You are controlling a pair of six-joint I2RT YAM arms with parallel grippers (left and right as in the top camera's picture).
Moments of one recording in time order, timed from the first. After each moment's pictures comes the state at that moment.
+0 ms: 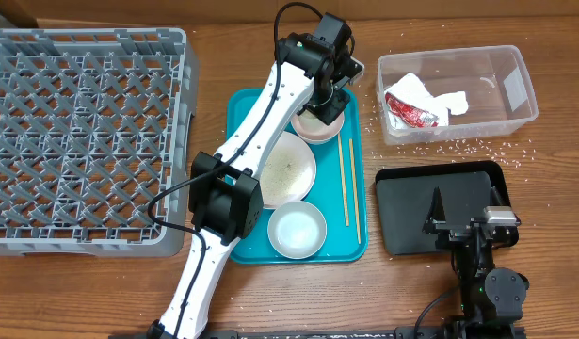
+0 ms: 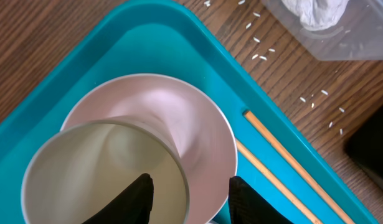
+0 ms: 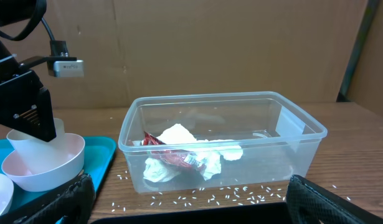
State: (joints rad) left arm -0.52 2.49 2.48 -1.27 0.14 0.19; right arm 0.01 0.01 0.02 -0.03 0.04 0.02
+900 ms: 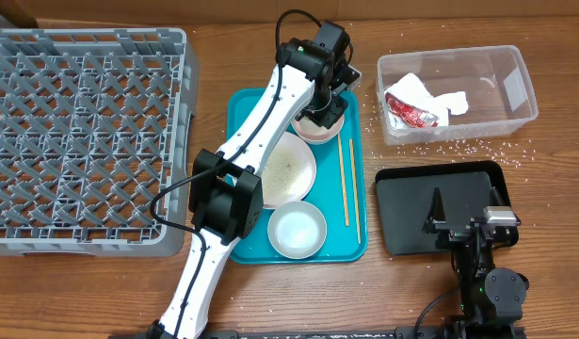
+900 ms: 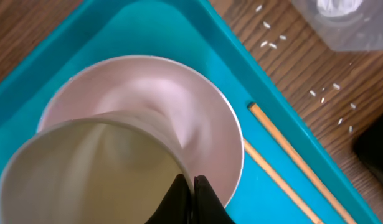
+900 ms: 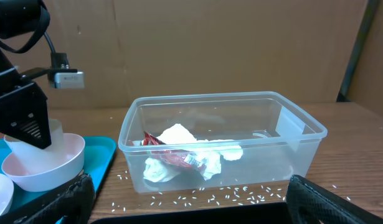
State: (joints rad) left arm -0.52 2.49 2.44 -1.27 0.14 0.15; right arm 0.01 0.01 0.02 -0.03 0.04 0.02
